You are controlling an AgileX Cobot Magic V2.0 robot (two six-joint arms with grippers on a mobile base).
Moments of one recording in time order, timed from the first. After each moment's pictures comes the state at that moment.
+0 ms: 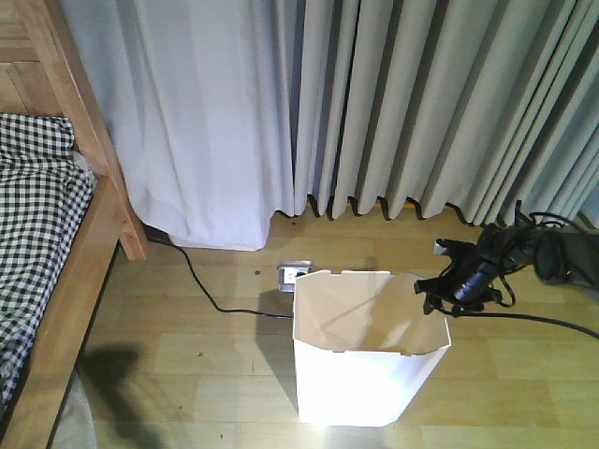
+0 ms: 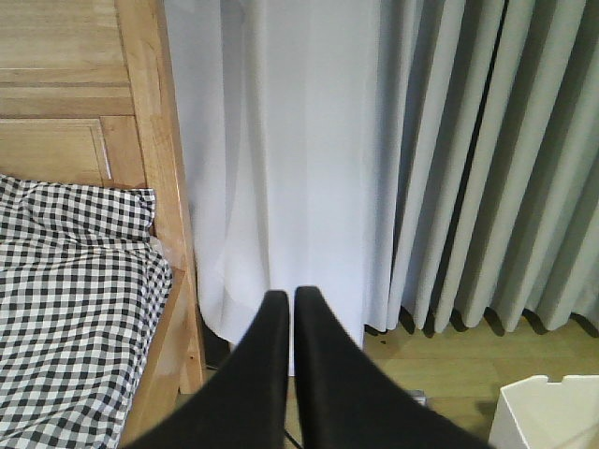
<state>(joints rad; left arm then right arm) -0.01 -0.01 0.03 -0.02 0.27 -0.02 -0.14 3.01 -1.89 0.30 0.57 -0.37</state>
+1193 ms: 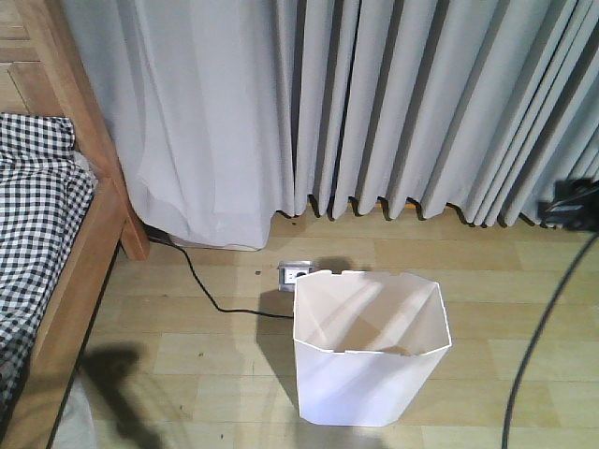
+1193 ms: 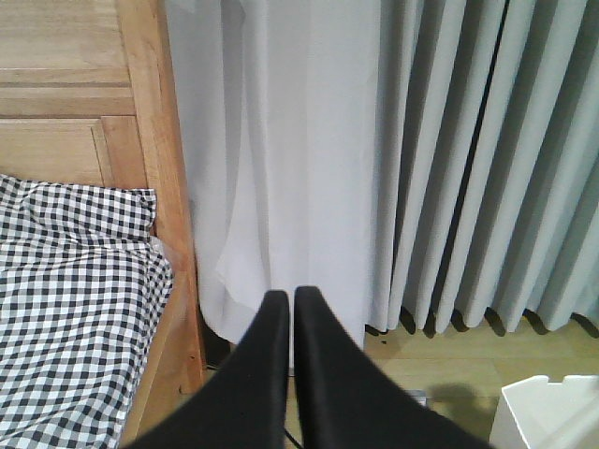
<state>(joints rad) -0.01 -0.01 0.03 -0.02 0.27 -0.02 -0.14 1.20 -0.56 0.25 0.04 -0.42</state>
